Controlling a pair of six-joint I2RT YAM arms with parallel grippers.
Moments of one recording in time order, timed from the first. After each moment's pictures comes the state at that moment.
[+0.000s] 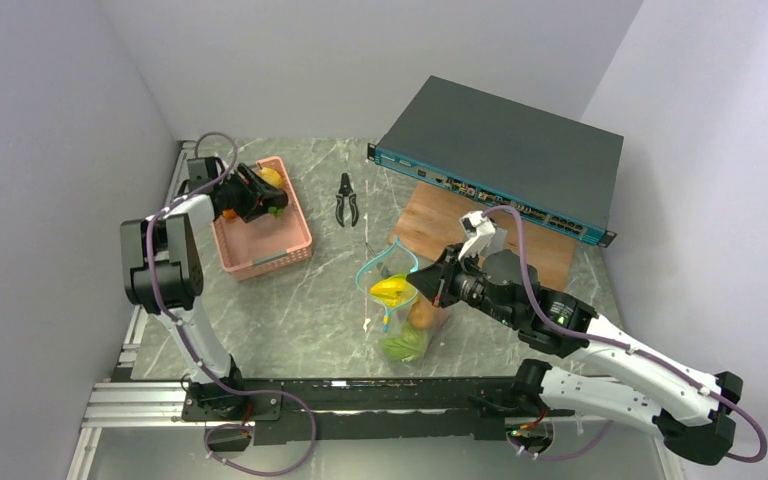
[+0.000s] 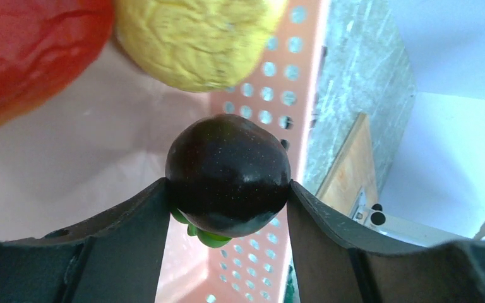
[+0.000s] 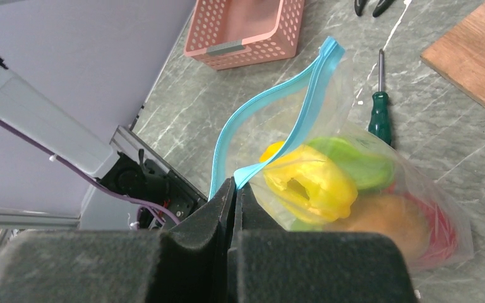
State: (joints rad) left arm 0.16 1.93 1.21 -0.06 0.55 -0.72; right arm 1.02 0.76 0.84 -0.37 0.18 0.70
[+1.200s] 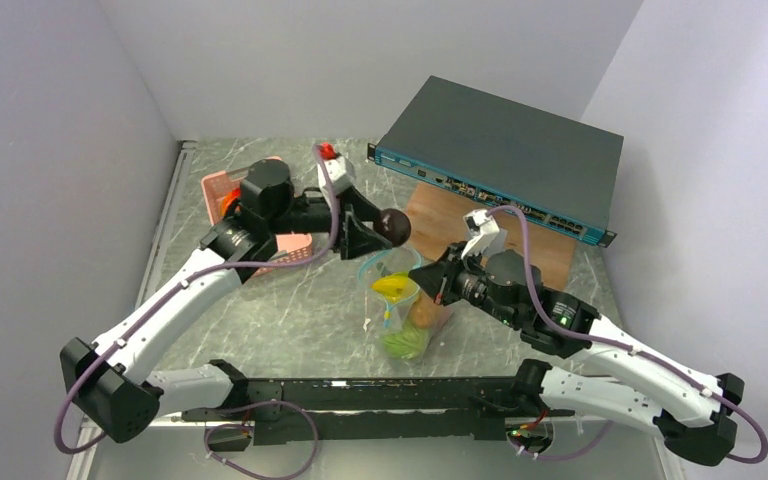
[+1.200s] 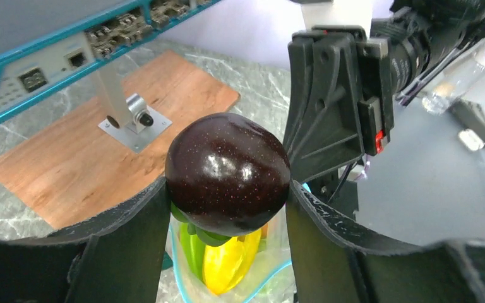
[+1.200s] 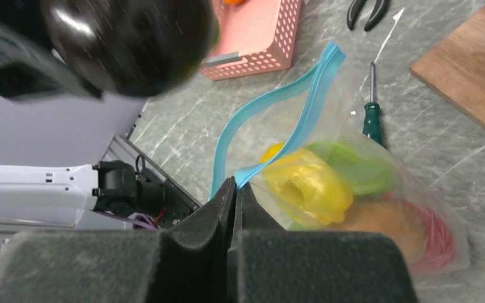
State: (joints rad) left arm -0.56 1.18 1.15 -0.04 0.86 -0.15; right arm 1.02 0.75 0.84 -0.36 0.20 0.68
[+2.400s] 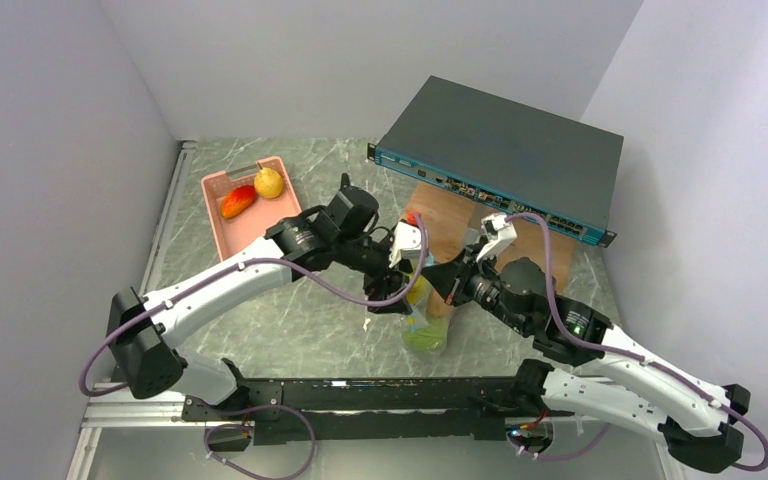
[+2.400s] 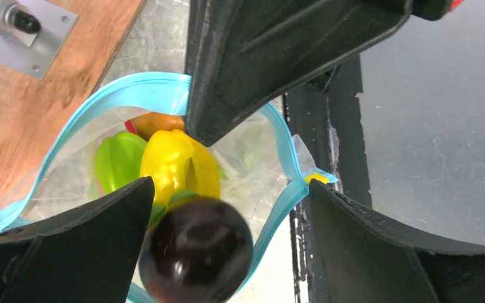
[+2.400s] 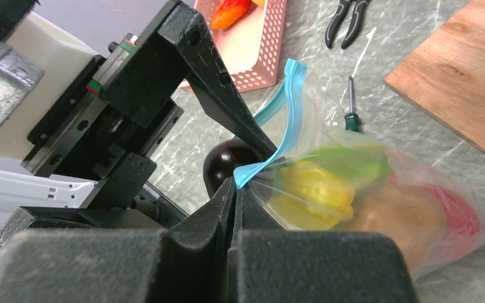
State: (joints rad) left arm -0.89 1.42 1.31 -0.57 0.69 0.32; right arm 1.02 0.65 0.80 -0.37 0.29 0.68
